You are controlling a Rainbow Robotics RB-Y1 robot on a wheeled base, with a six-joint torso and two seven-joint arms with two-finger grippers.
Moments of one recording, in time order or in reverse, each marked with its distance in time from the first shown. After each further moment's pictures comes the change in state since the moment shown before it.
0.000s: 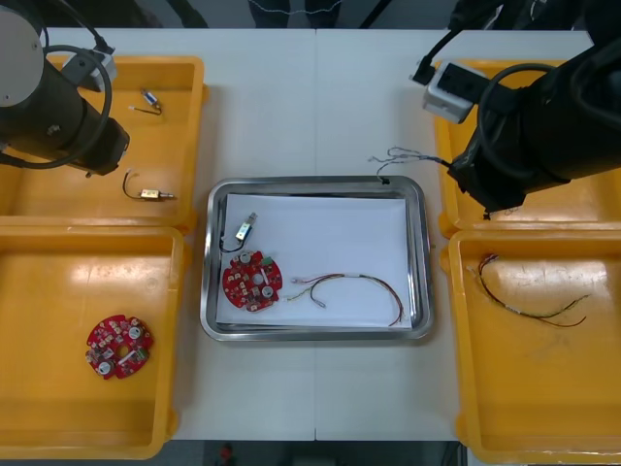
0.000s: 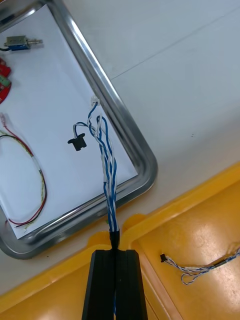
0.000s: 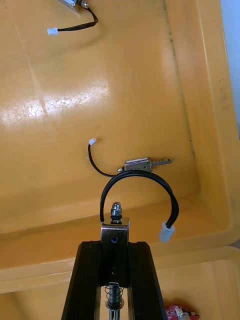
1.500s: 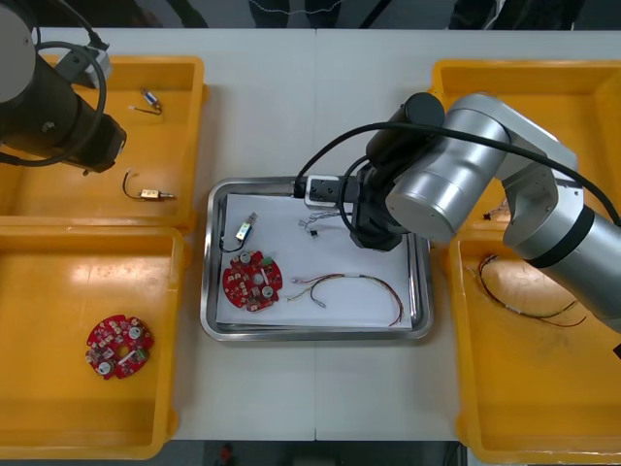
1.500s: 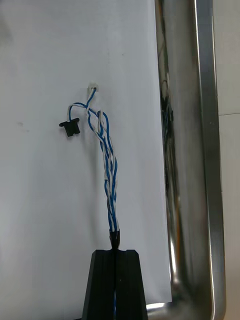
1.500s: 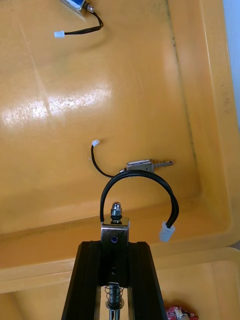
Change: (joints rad) right arm -0.107 0.057 0.630 0.407 0.327 -0.497 0.204; left arm 0.000 -0.001 0.020 -0.001 0.003 0.000 0.000
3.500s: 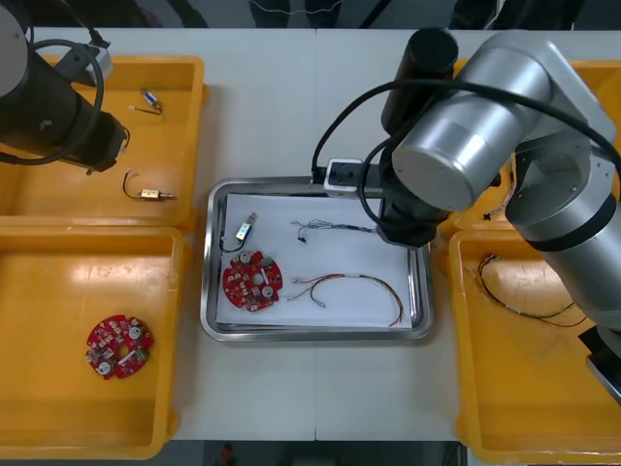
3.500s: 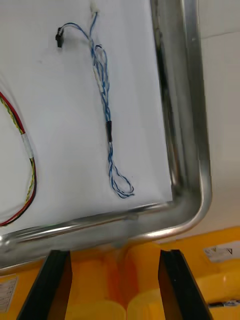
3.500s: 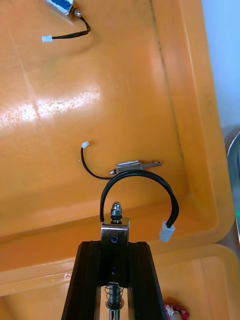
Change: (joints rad) right arm -0.004 0.101 -0.214 -0.162 0.059 0.494 -0.043; left arm 0.000 -0.002 0.015 -0.006 0.042 0.000 0.000
